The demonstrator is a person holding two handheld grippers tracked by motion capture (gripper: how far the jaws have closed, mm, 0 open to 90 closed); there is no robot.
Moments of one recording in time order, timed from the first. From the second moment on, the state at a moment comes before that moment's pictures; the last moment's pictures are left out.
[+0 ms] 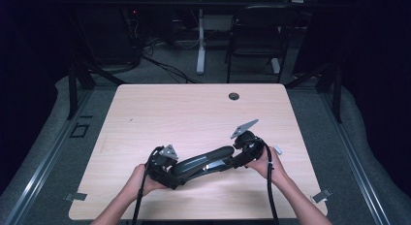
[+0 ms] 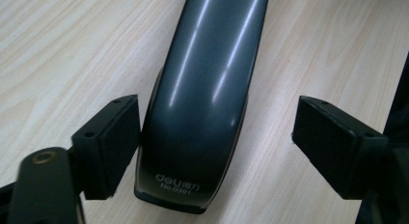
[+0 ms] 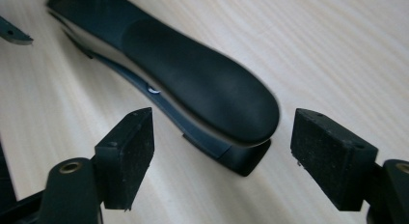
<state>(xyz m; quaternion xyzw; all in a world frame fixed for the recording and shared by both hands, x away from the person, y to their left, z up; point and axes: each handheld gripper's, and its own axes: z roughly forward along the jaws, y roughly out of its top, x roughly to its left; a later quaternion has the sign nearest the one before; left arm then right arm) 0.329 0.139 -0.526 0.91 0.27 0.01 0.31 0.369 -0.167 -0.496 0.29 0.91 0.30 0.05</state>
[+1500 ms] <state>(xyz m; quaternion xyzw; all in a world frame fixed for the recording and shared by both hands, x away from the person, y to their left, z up) 0.346 0.156 -0.519 0.91 0.29 0.05 0.29 0.362 -0.158 -0.496 0.29 0.90 0.33 0.05</state>
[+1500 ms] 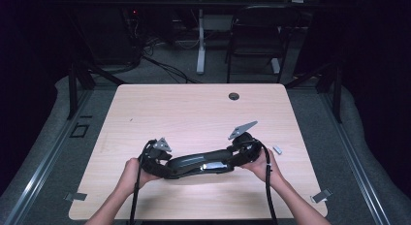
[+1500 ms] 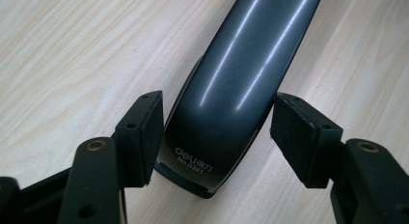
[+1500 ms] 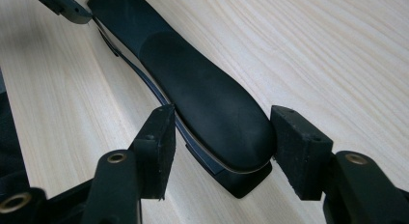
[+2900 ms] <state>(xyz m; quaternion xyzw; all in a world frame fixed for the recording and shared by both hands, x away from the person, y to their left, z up) 0.366 0.186 -0.525 0.88 0.35 0.05 0.32 0.374 -0.147 -0.500 0.27 0.90 0.33 0.09</state>
